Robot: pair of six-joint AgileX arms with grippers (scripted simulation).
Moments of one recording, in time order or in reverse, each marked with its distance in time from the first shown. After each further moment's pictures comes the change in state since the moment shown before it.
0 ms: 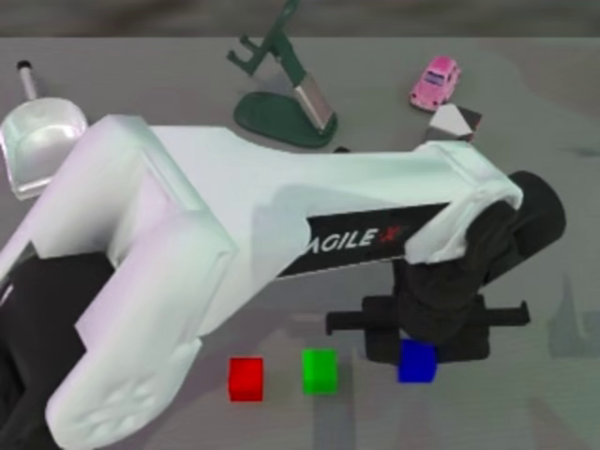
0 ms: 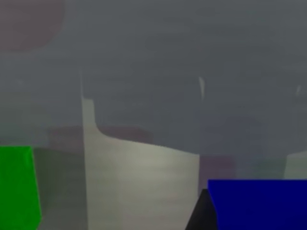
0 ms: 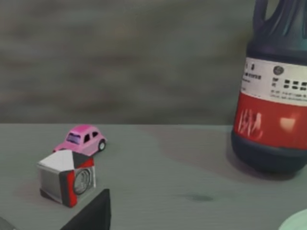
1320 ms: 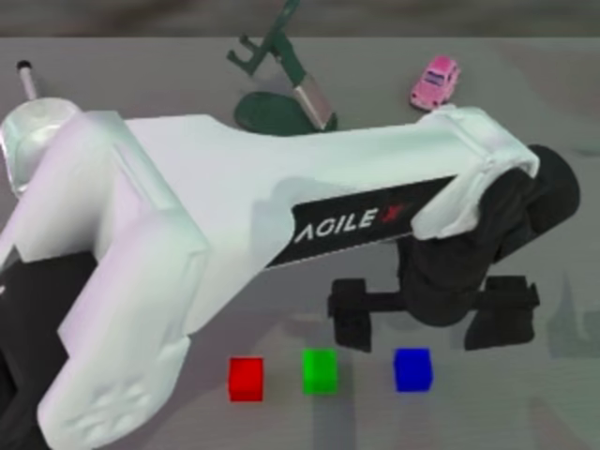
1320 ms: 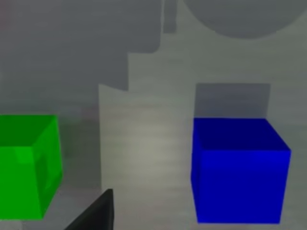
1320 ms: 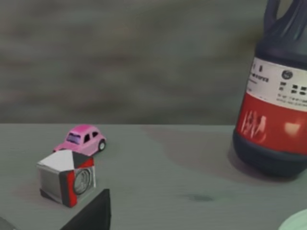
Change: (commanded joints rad) left arm 0.003 -0.021 0.094 -0.122 -0.001 -0.003; right arm 0.000 0.000 0.000 0.000 0.000 0.000
